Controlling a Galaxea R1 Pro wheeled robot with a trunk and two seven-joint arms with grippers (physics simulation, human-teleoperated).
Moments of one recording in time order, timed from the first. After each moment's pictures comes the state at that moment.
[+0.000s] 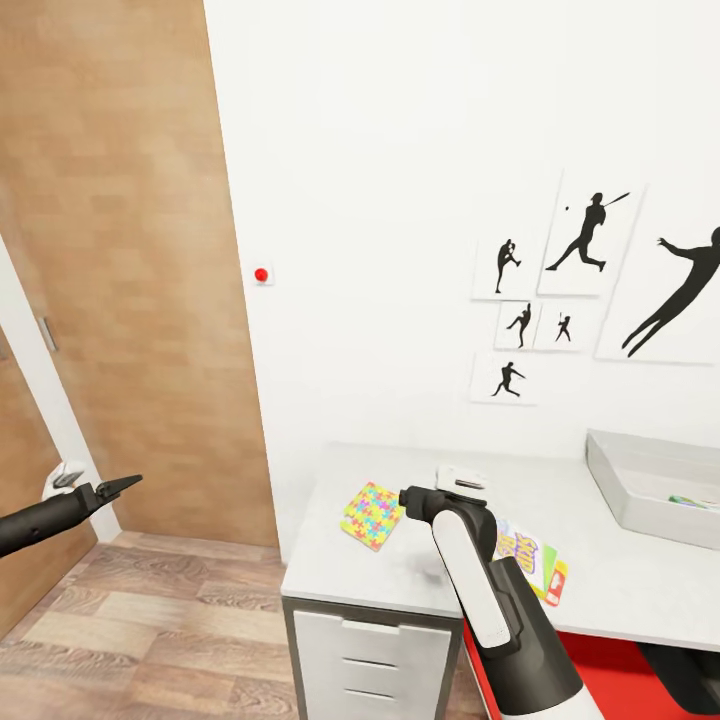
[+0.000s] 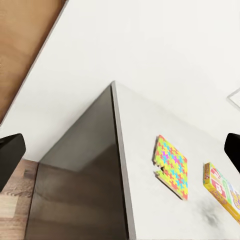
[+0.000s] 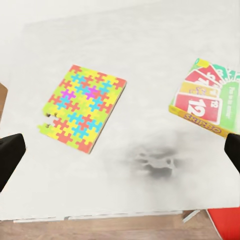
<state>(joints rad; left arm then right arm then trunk) -0.71 0.55 0.42 -0.58 0.22 0.59 -1.03 -0.47 0.17 0.27 -1.54 -0.62 0.91 -0.85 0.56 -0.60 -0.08</state>
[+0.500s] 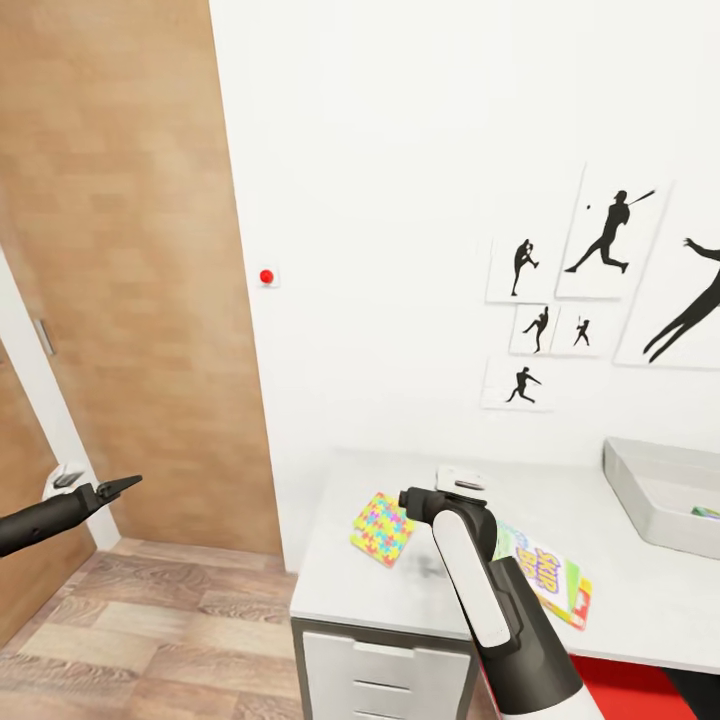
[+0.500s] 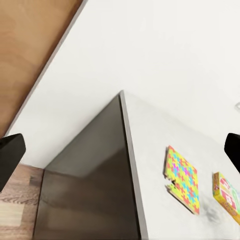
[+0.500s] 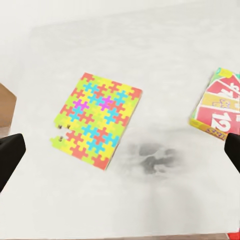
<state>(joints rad) -0.71 0.55 0.42 -0.58 0.21 0.59 -1.03 -0.47 0.17 0.27 -1.54 -0.62 0.92 -0.85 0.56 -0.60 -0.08</state>
